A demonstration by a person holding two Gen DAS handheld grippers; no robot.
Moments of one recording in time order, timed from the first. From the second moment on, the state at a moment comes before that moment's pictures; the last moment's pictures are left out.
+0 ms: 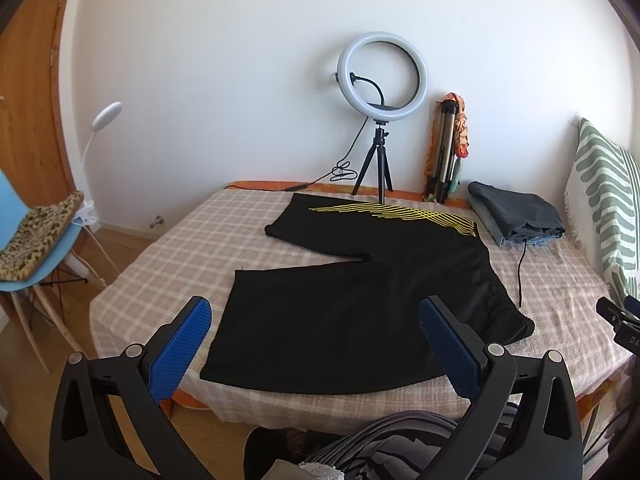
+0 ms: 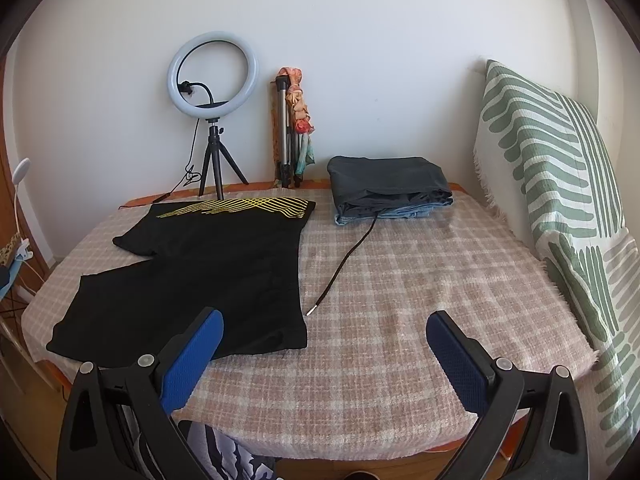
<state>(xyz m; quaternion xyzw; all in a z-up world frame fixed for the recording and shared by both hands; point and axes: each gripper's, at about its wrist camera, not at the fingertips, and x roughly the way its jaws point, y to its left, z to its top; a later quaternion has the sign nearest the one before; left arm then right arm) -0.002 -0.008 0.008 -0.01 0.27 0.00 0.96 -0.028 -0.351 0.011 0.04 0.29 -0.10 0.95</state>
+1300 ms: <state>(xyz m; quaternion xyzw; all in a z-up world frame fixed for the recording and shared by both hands) -0.003 -0.010 0.007 -0.01 0.27 -0.01 0.96 -0.030 -0.349 0.009 0.05 0.29 -0.09 0.95</state>
